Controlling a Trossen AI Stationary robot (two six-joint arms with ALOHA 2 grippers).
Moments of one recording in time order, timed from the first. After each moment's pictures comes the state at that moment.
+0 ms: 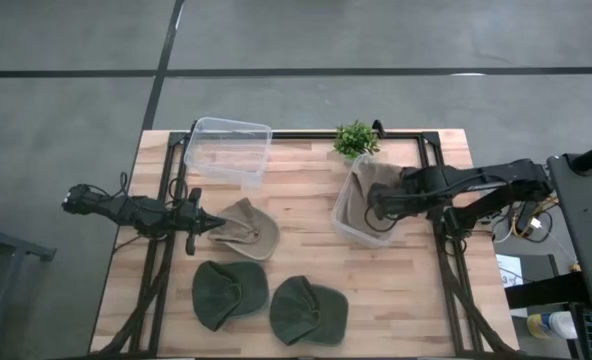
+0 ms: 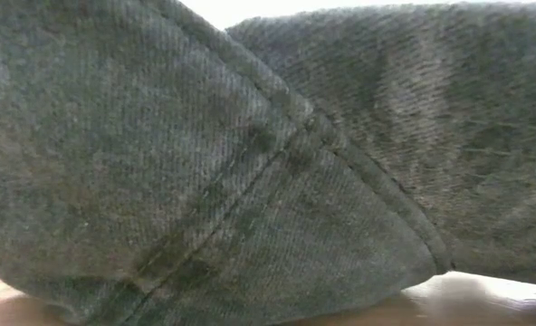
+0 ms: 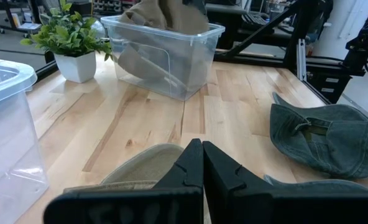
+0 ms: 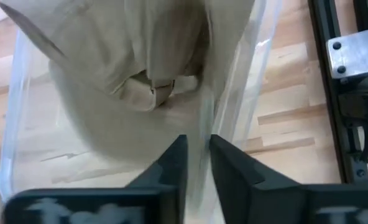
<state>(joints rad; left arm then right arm) -0.29 0.04 0.11 -0.33 -0.31 -0.16 0.14 1.32 1.30 -1.52 0.28 1.96</state>
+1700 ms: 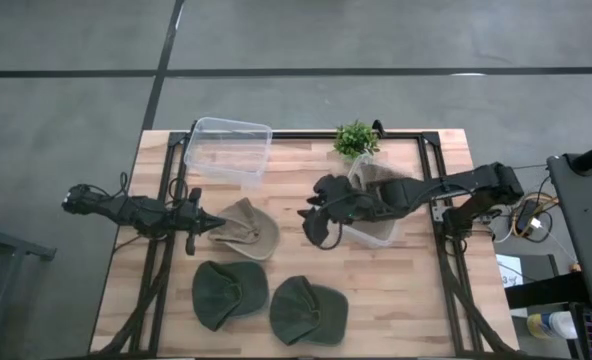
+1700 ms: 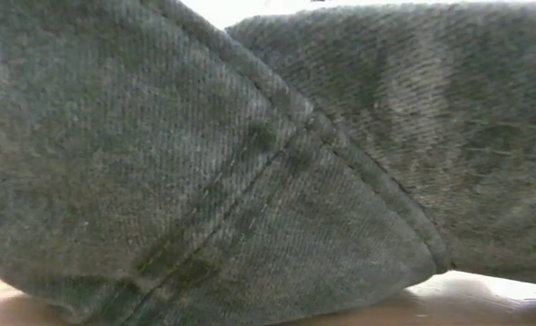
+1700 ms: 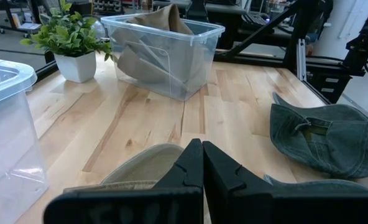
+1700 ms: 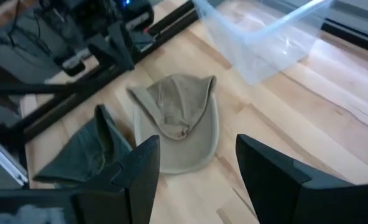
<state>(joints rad) -0.29 0.04 0.11 -0.33 -0.31 -0.16 0.17 1.59 1.47 -0.56 0.38 0.73</state>
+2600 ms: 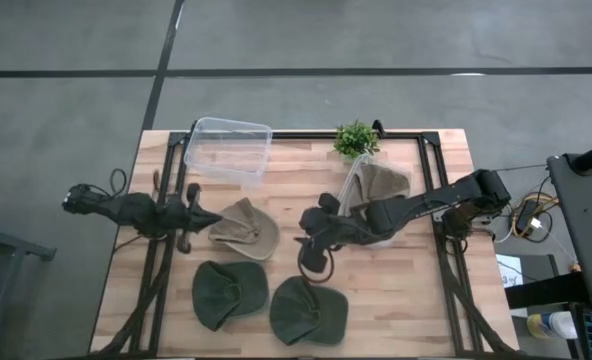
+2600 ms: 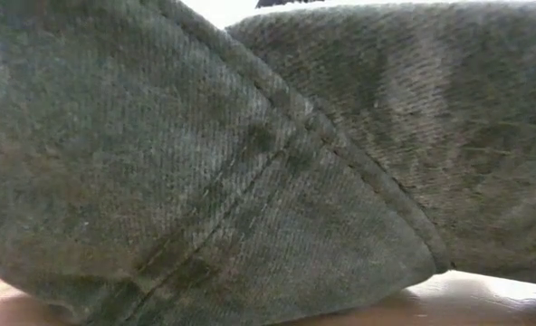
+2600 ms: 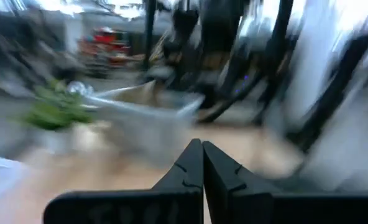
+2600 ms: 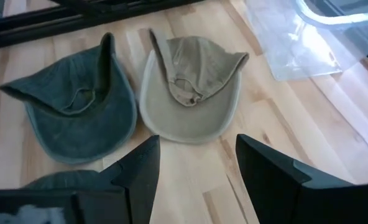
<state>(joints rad) -0.29 0.04 0.11 -0.01 -0.25 -0.14 0.26 1.71 1.48 -0.54 0.37 0.44</state>
